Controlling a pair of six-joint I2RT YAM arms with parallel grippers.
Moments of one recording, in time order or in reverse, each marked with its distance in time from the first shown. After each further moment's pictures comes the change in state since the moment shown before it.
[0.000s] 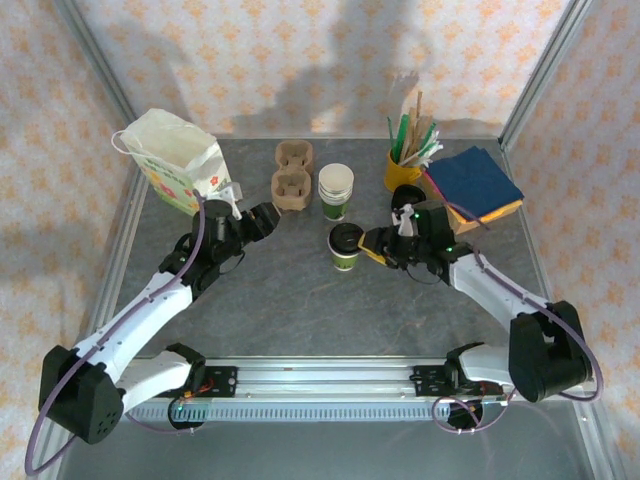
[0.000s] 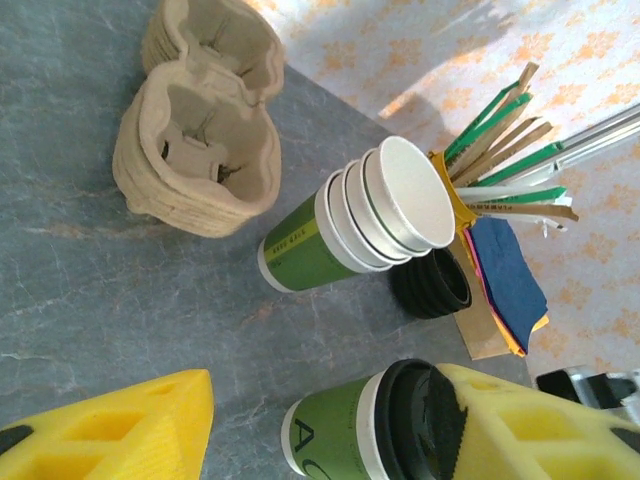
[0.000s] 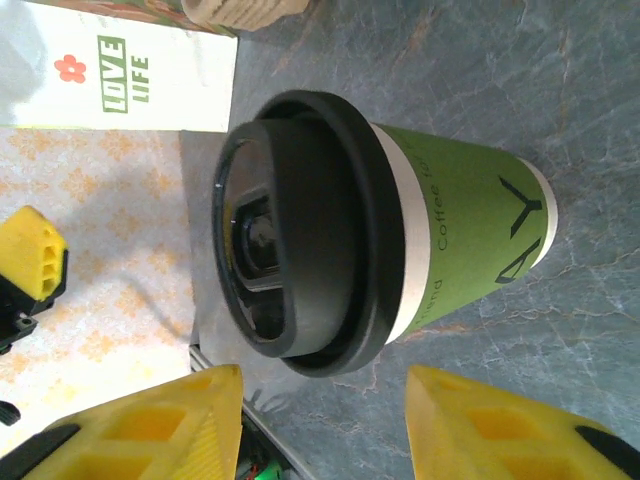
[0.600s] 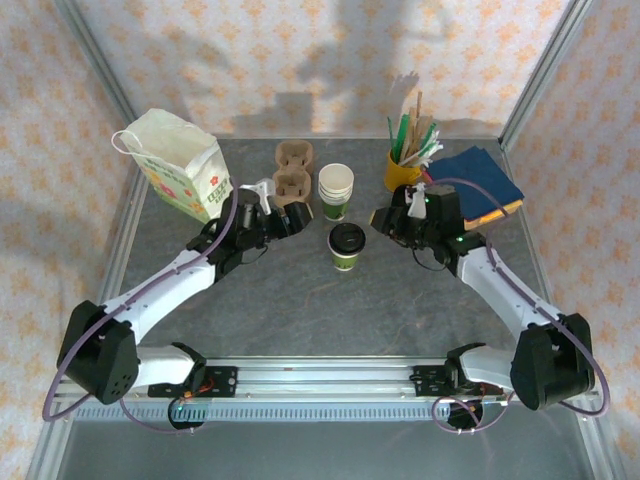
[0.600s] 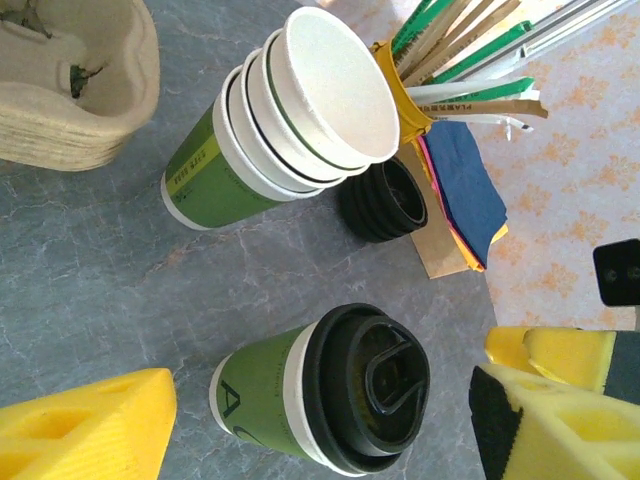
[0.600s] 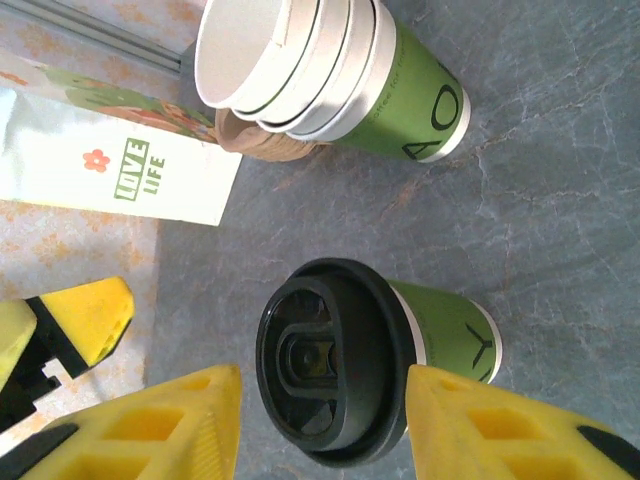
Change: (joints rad) left arm -0.075 0.219 0.100 0.070 0.150 0.002; right arm -0.031 -0.024 0.113 -0.035 0.167 -0.111
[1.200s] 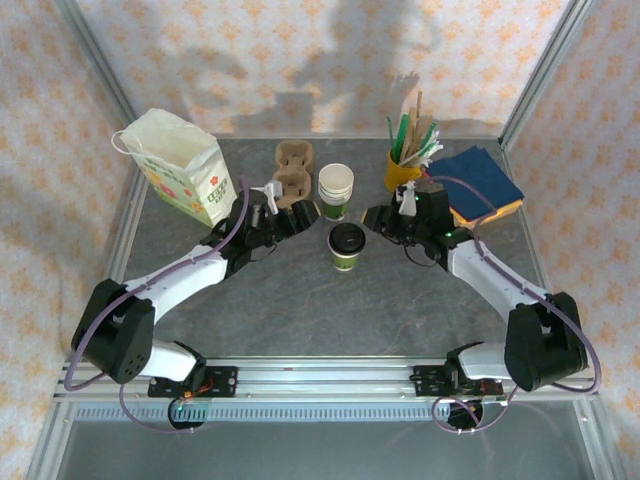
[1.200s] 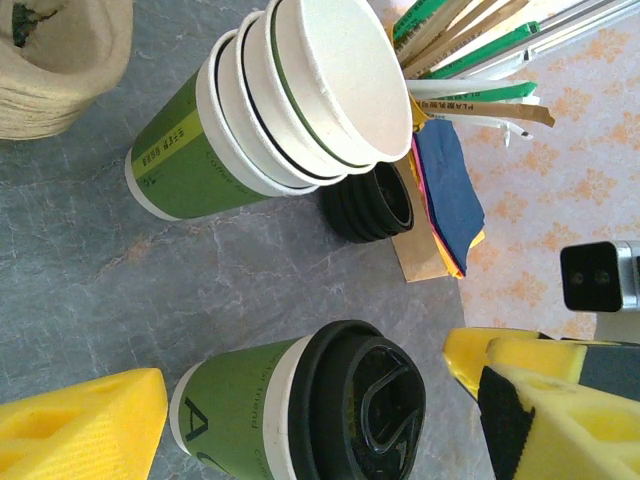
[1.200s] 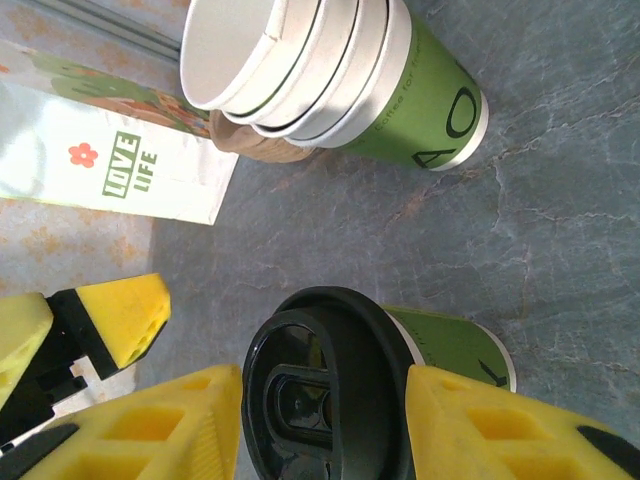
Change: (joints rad) left arm 0.000 0.111 -0.025 0.163 0.055 -0.106; right arm 0.036 0.101 0.012 0.090 -0.002 -0.004
